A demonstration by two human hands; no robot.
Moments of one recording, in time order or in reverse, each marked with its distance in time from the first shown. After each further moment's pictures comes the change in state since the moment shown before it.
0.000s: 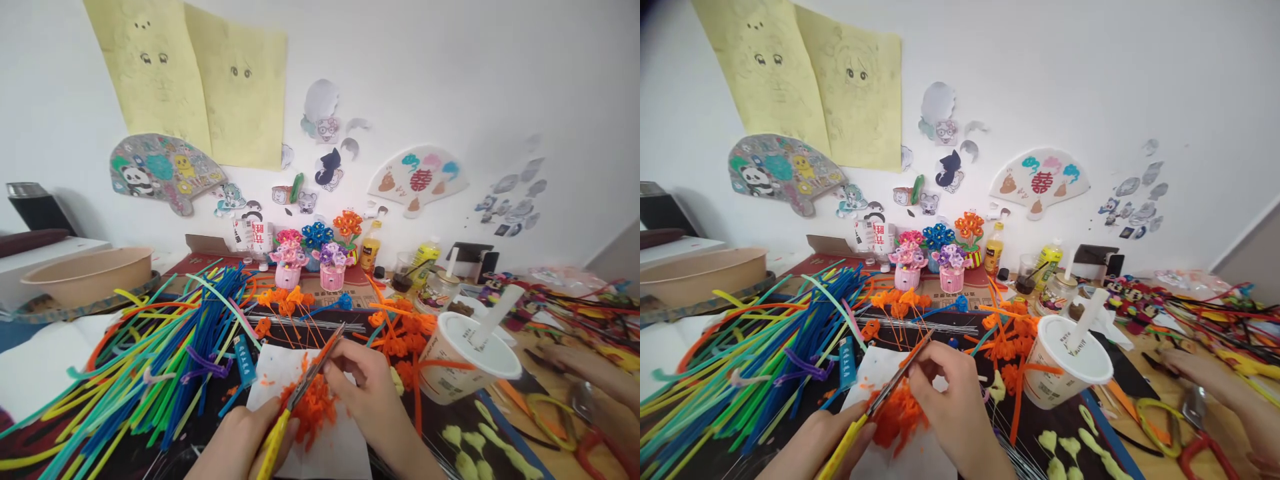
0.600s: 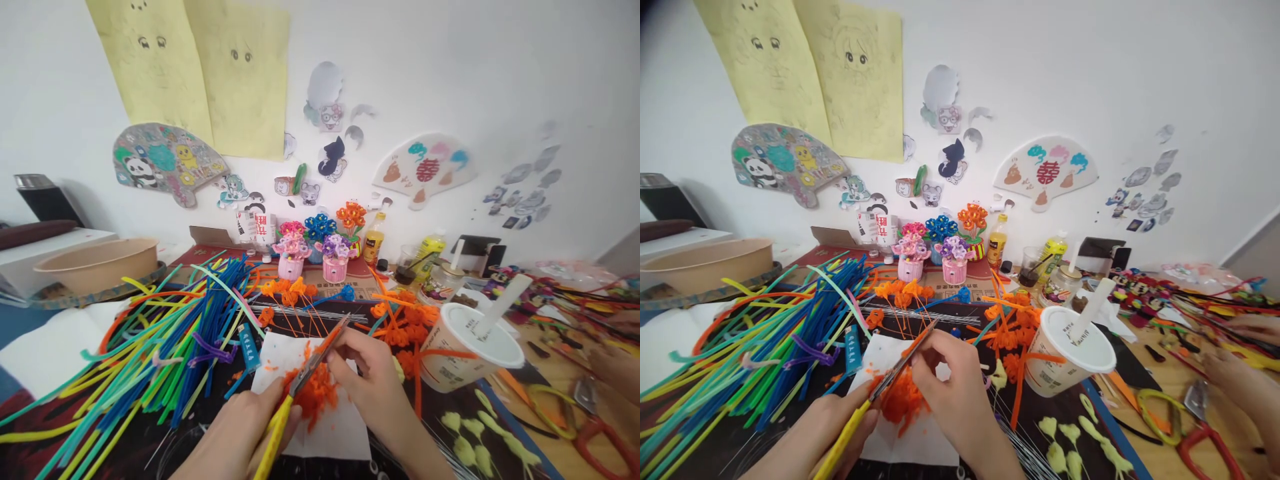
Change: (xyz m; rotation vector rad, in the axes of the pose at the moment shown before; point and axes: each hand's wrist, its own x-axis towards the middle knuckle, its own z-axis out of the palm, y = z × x) left_hand -0.001 -0.006 0.001 0.157 -0.066 -0.019; right_hand -0.001 -0.005 -0.003 -0.008 -0.020 -0.017
